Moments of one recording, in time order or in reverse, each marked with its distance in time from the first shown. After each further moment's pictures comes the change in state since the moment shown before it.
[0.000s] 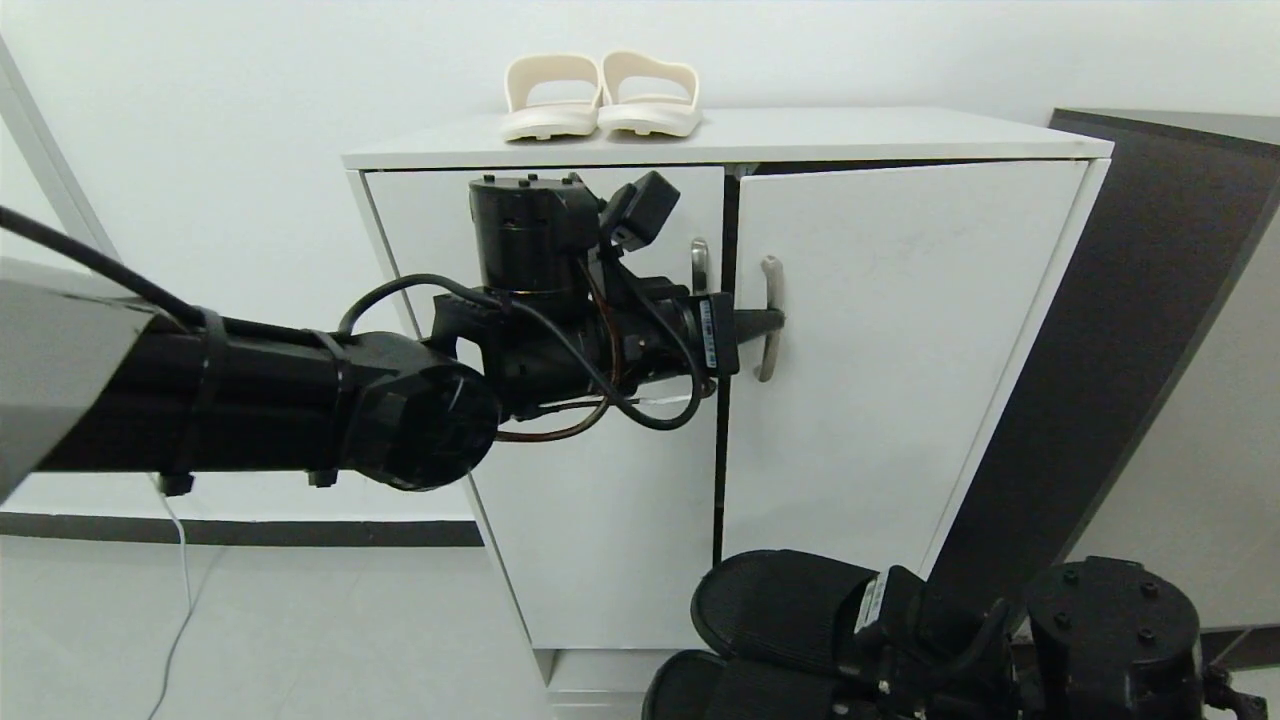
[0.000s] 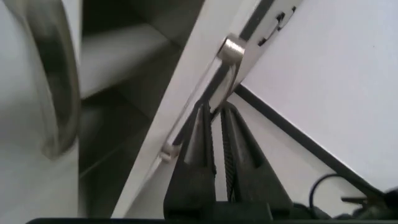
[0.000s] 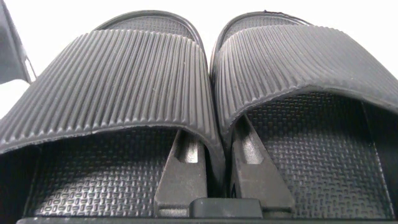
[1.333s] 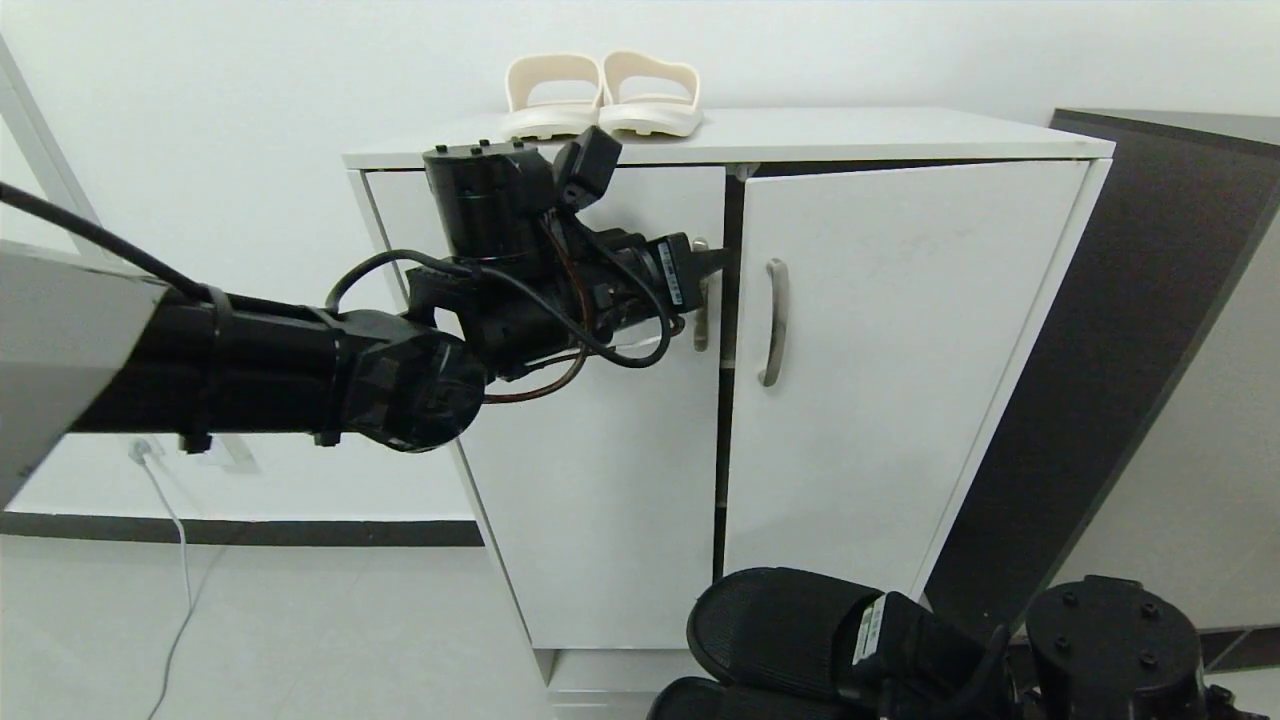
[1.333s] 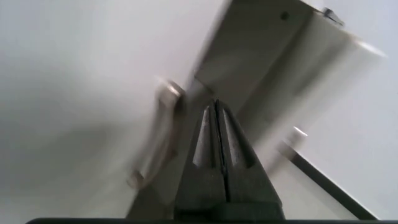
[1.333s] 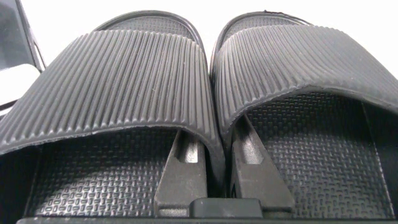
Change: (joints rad) left arm 0.061 0.043 -0.086 -0.093 0.085 -0.035; right arm 0.030 0.000 0.020 -0.001 -0.001 -0.013
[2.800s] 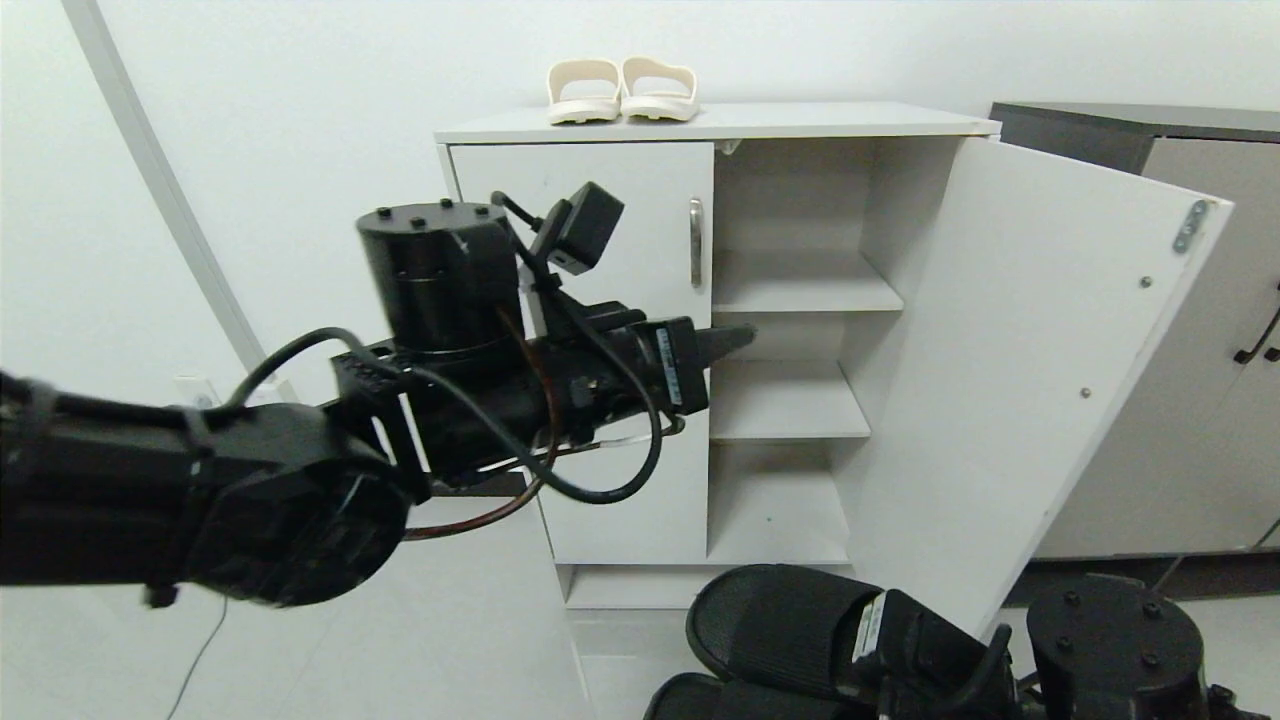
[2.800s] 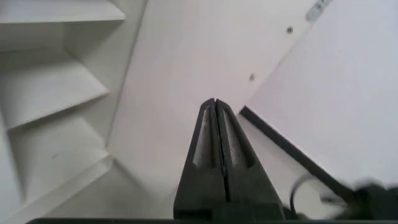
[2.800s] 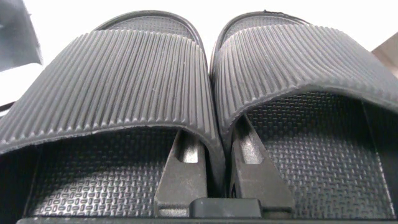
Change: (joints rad) left arm -0.082 -0.203 0.389 -0.116 0.003 -0.026; right arm -0.010 -0.001 -0.009 -0.002 -0.007 0.002
